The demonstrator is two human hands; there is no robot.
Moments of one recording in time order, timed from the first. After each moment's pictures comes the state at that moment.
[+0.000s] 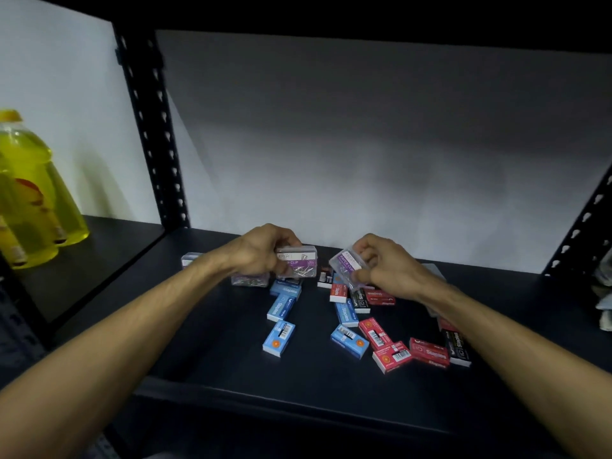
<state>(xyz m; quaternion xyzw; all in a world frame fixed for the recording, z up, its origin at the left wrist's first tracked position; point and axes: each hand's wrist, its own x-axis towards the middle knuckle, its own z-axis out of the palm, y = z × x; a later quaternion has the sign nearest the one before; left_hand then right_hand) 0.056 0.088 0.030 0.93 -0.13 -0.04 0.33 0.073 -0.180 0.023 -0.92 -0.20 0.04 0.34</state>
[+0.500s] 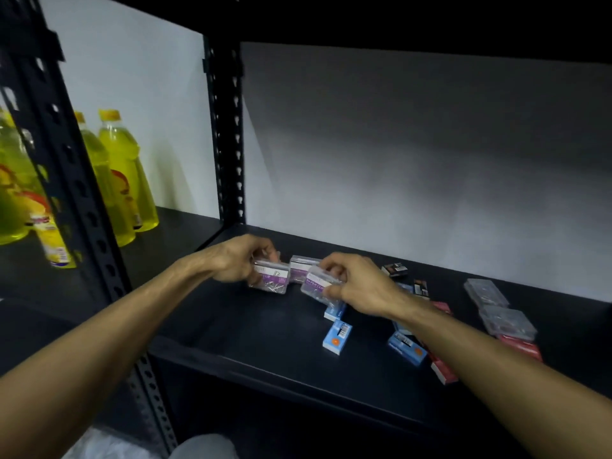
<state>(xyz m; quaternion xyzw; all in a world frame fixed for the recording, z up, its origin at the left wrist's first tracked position) 0.000 0.212 0.017 0.96 -0.05 -0.05 0.28 0.037 -0.055 0.008 -0.90 -0.32 0.04 0.28</state>
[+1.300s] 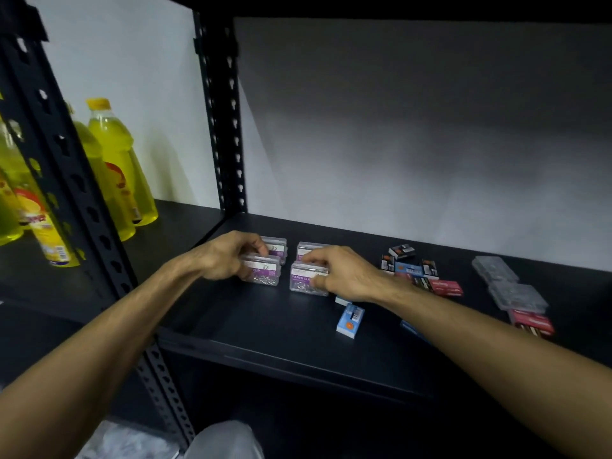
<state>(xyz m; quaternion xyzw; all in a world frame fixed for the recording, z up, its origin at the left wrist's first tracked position) 0.000 0.245 -0.008 0.94 -0.05 -0.05 0.33 0.034 -0.013 -0.004 -0.91 -0.34 0.07 0.23</state>
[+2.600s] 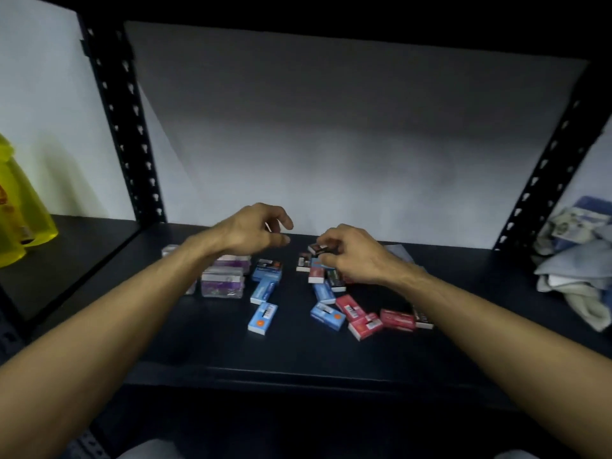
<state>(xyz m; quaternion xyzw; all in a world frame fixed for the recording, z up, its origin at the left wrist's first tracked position) 0.037 0.065 0.054 0.95 -0.16 0.03 0.27 0.038 -0.166 0.033 -0.94 -0.24 -0.05 0.22</state>
